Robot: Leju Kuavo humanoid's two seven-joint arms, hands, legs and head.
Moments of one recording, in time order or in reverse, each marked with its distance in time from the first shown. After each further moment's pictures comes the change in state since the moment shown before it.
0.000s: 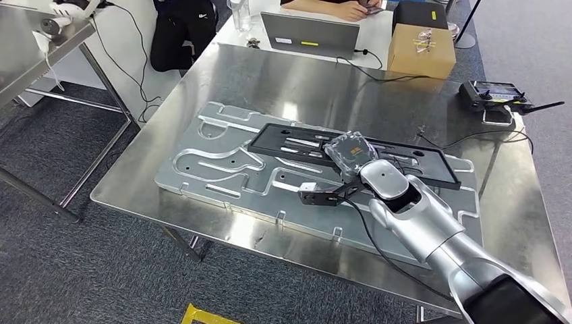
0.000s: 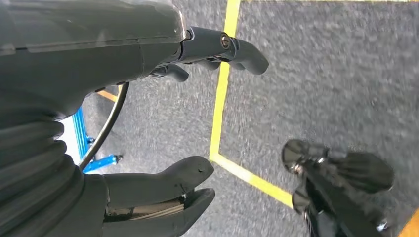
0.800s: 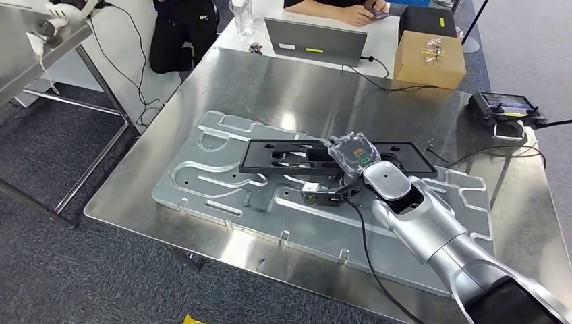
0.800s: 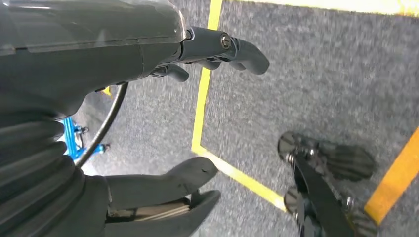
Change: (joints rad) left arm -0.001 0.001 -0.017 0.000 0.066 0.004 -0.009; right arm 0.010 -0.005 -0.016 0.002 0.005 0.002 -0.010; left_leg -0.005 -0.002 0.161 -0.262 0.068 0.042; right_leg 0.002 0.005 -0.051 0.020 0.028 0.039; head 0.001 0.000
